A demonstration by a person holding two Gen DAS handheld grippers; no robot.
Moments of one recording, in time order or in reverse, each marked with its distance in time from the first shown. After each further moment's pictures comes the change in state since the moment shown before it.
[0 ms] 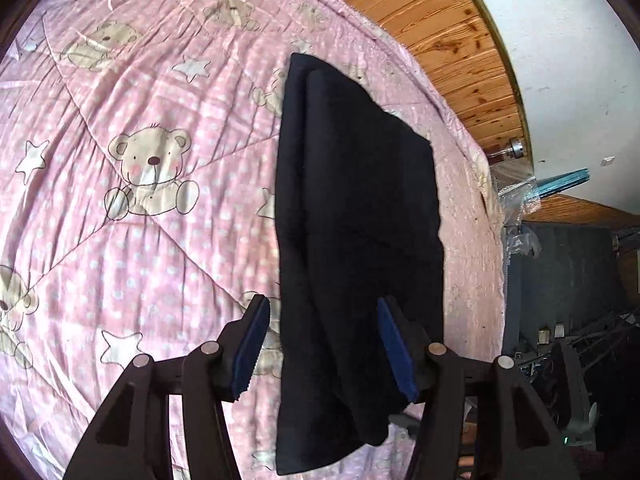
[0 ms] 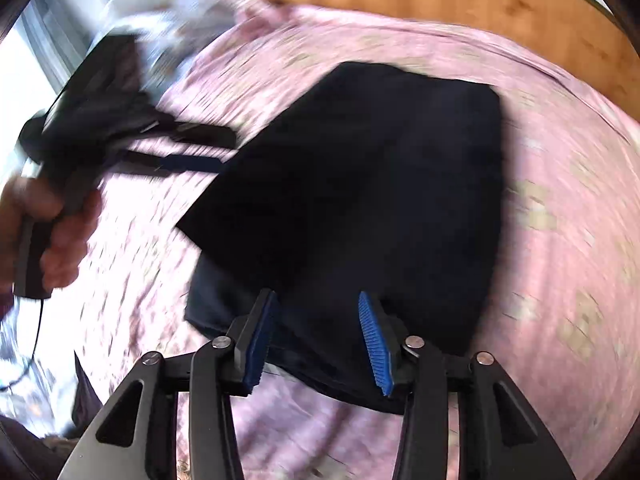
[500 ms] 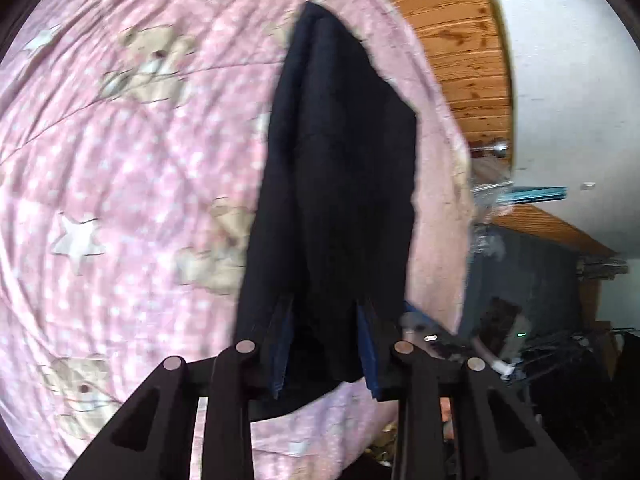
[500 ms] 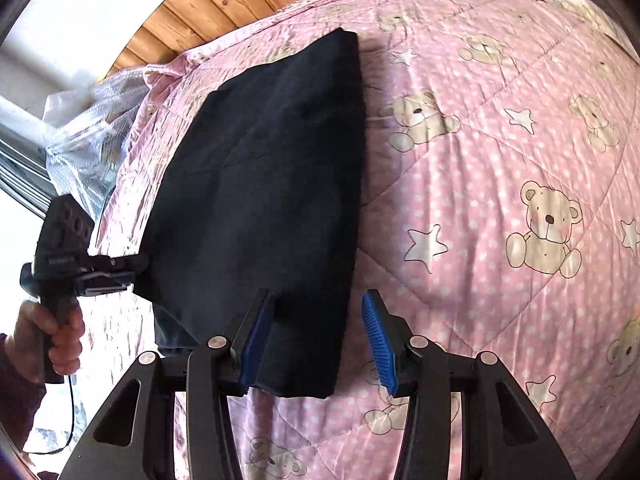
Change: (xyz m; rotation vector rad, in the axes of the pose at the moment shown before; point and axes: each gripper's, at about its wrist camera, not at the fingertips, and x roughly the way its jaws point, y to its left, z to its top) left arm 0.017 0.030 -0.030 -0.171 0.149 -0.028; right arm 0.016 -0.106 -0.016 0.343 0.001 0.099
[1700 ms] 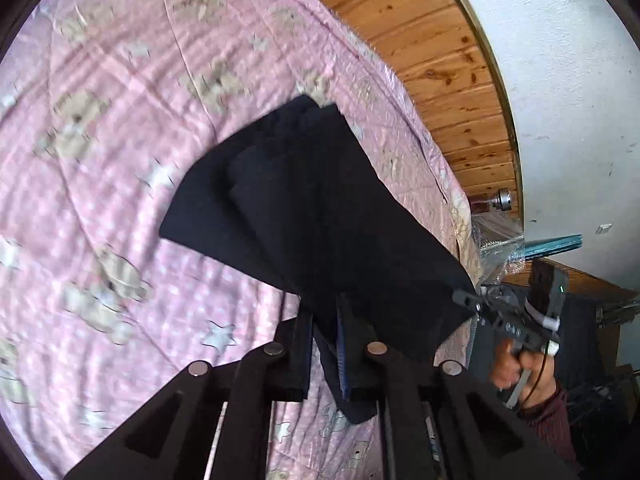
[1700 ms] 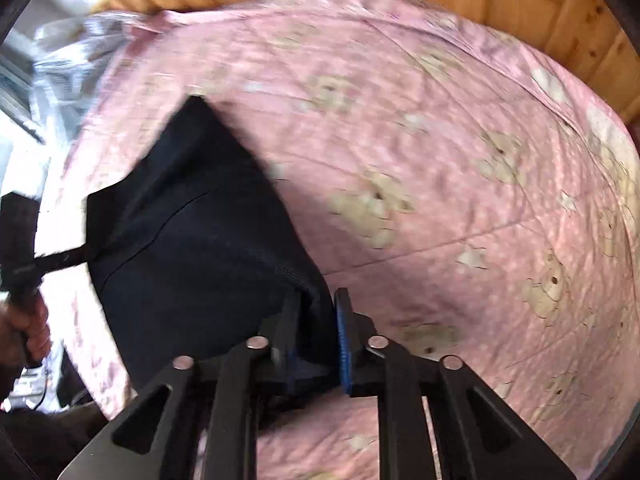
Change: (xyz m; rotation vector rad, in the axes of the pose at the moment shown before) left arm 0.040 -0.096 0.000 -0.048 -0.257 -0.003; right arm 0.018 -0.117 0.212 -0.311 0.275 -0.271
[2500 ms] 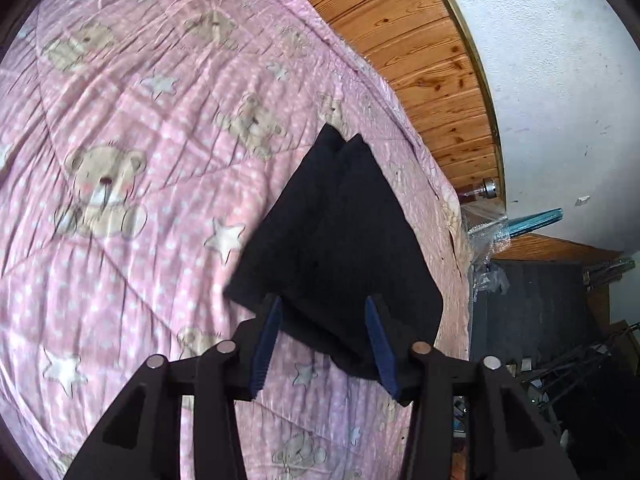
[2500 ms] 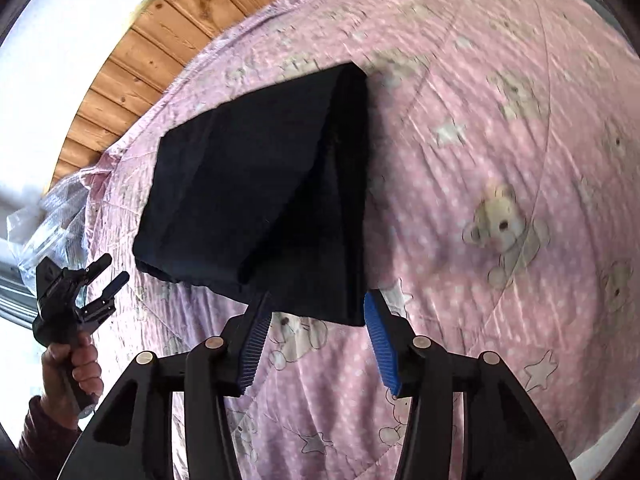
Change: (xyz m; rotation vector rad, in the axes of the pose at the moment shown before) left arm -0.035 0.070 0.038 0.093 0.034 -0.087; right arm 0.005 0.102 -0.228 0.752 -0.326 0.177
